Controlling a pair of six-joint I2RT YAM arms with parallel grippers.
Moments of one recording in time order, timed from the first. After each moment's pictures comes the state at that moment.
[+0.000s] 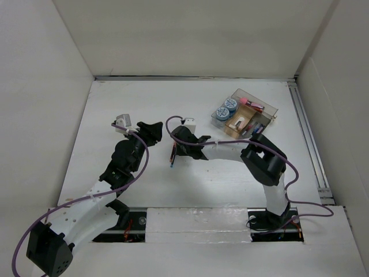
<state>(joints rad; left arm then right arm) -0.58 0.77 0.45 0.33 -0.34 -0.67 0.94 2.00 1.30 -0.14 0.37 0.80</state>
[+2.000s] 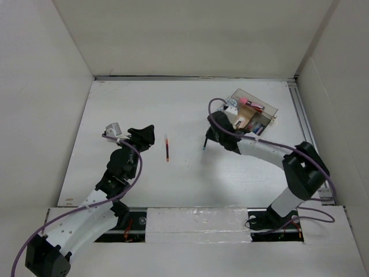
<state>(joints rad) -0.58 0.63 0.36 0.31 -0.47 -0.73 0.73 1.67 1.04 -0.13 0.43 0.88</state>
